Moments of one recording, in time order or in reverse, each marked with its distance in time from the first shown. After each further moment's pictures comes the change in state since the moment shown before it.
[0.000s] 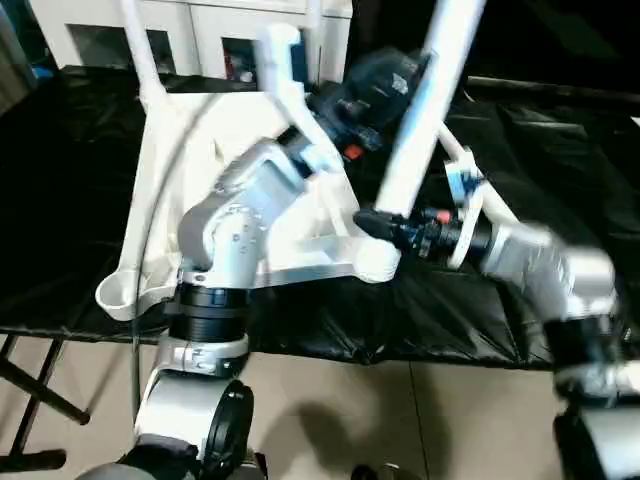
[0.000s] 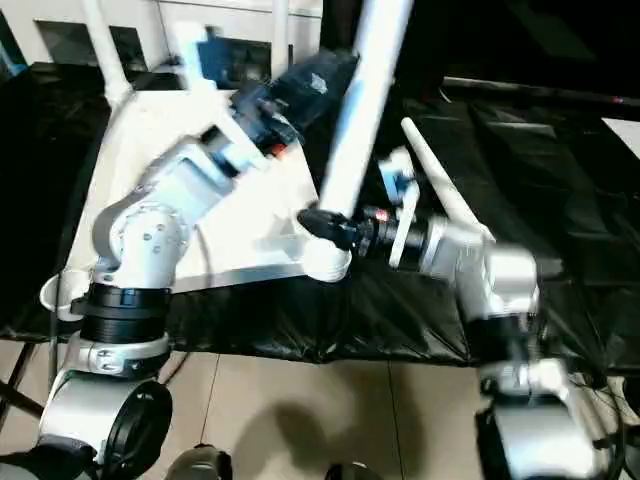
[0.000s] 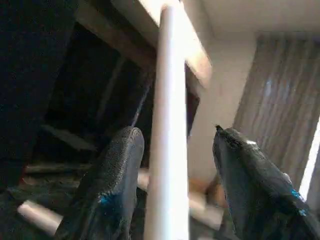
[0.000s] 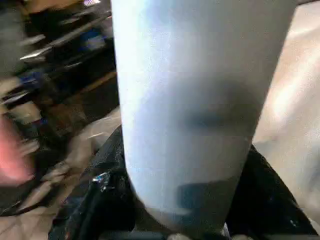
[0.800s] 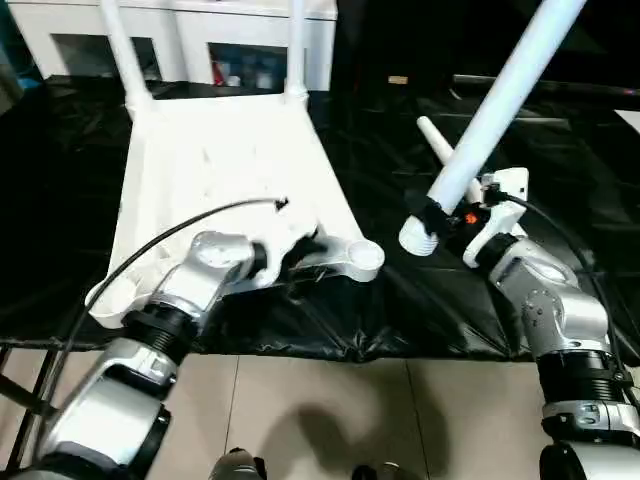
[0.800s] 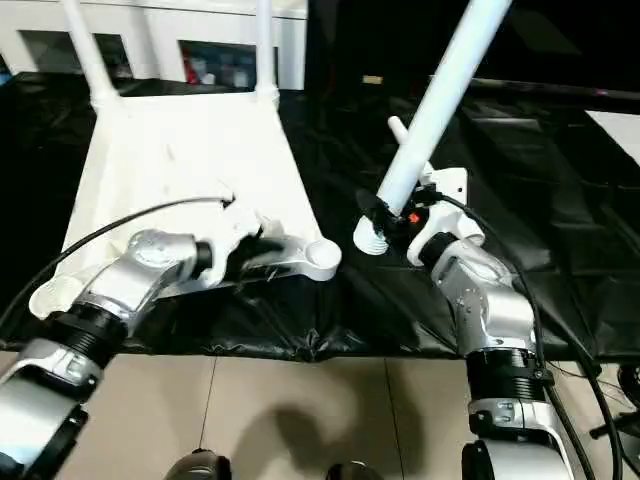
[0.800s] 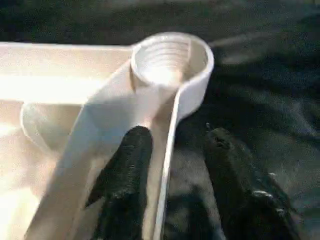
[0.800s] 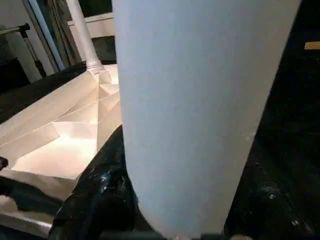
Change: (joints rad) left arm 0.063 0.302 -0.430 0.616 0.499 -0.346 -0.369; right arm 0.077 0.037 -0.099 0.013 -0.128 -0.275 -0.280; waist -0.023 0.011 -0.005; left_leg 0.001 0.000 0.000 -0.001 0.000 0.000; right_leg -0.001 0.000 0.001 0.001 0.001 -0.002
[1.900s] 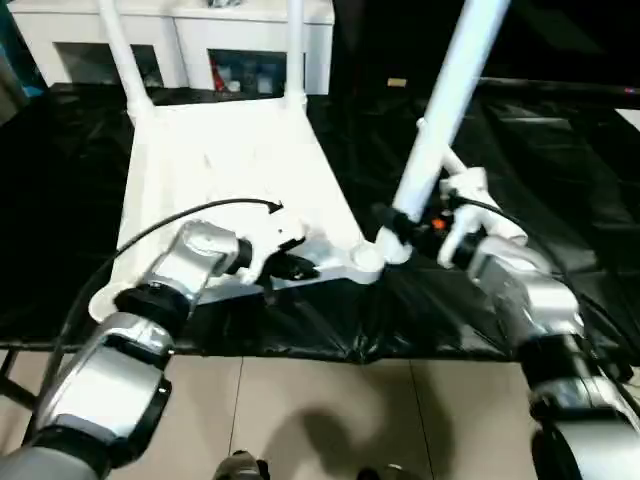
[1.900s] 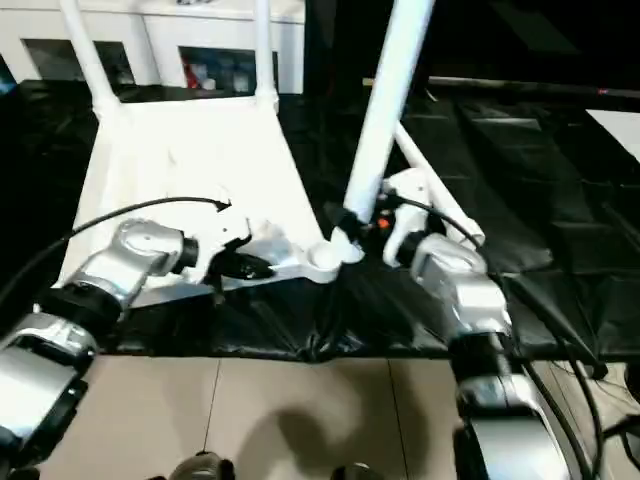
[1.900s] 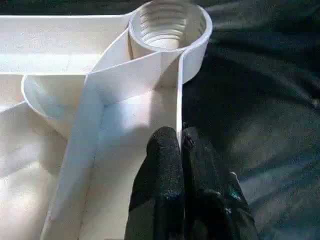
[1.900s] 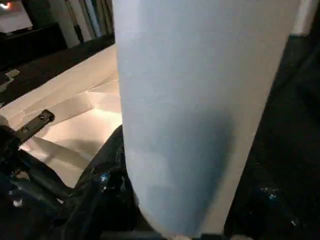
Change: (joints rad) left arm -0.093 -0.040 0.014 0.176 0.065 -0.039 -0.114; right arm -0.123 0.021 0.113 0.237 -0.069 -0.058 0.116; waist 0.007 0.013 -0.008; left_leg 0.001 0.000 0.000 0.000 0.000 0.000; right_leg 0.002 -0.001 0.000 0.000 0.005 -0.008
